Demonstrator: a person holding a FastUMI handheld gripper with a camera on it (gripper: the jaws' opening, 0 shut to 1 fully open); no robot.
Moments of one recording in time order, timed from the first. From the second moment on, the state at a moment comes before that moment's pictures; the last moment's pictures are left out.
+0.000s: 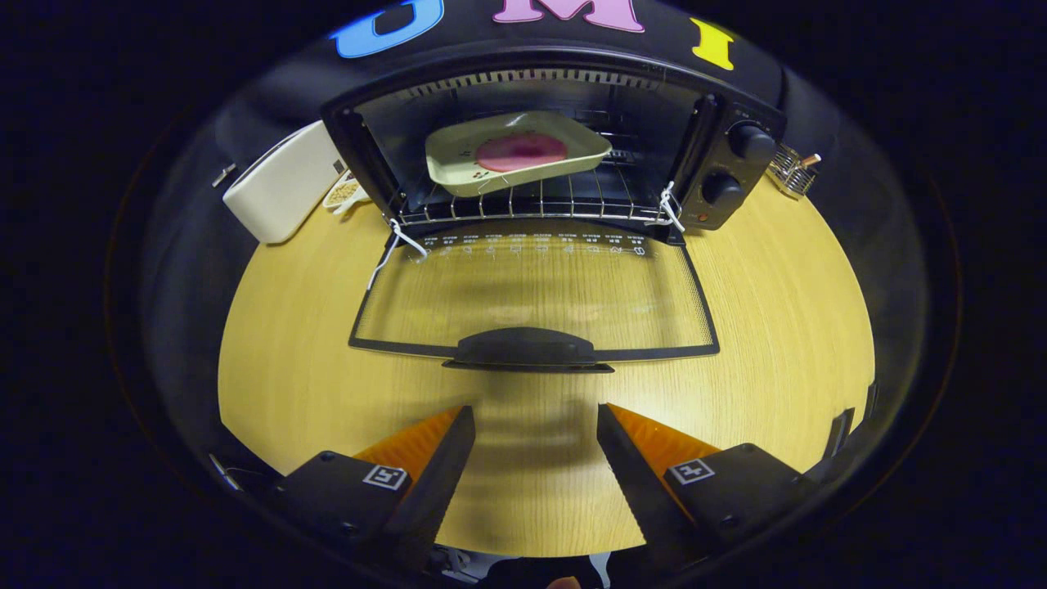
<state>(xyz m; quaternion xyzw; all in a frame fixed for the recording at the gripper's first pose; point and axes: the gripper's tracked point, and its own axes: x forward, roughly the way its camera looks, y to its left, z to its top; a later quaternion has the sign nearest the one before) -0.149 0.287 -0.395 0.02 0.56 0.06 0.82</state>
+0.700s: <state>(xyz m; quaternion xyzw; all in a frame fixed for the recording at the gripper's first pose) -0.116 0.276 -0.383 0.02 0.52 0.03 0.85</state>
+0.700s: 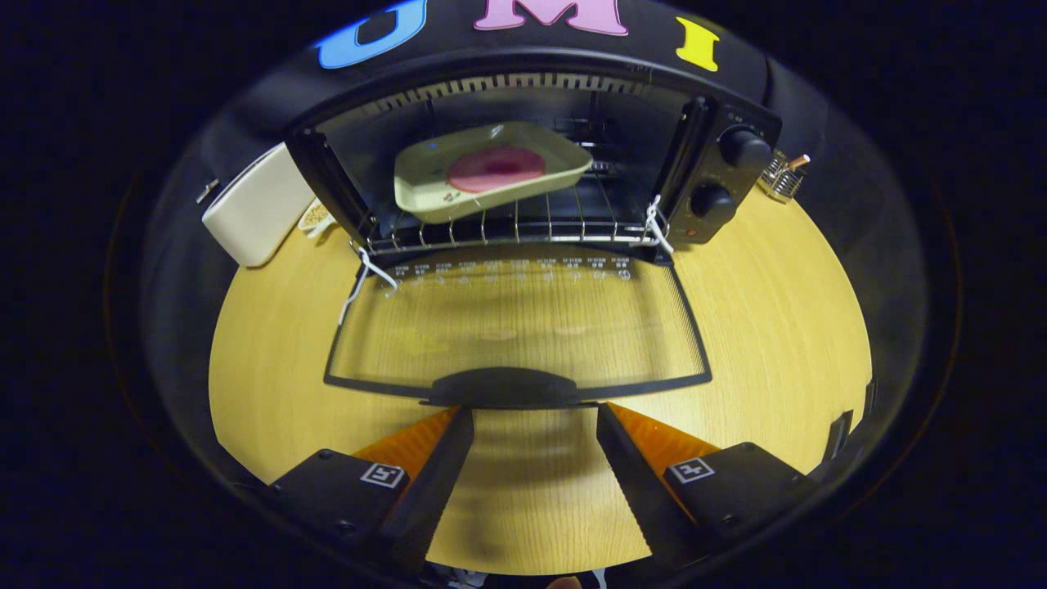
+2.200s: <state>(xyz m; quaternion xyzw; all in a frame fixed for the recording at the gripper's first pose) -0.026 0.273 -0.229 0.06 0.33 0.06 0.94</state>
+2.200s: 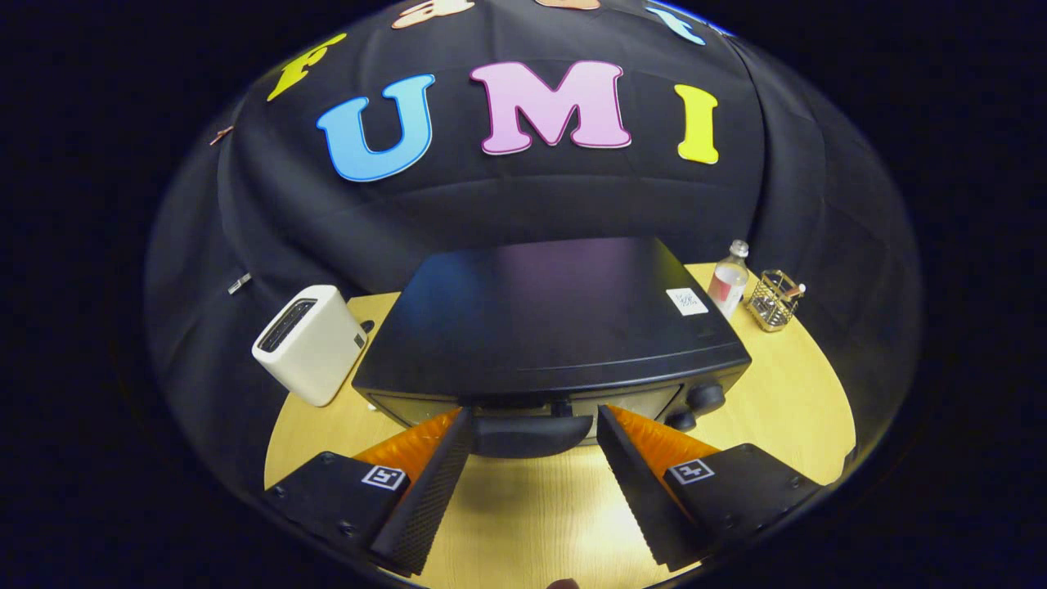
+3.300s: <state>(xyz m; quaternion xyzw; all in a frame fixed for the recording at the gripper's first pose) -0.003 0.108 -0.017 0.00 0.07 0.05 1.00</state>
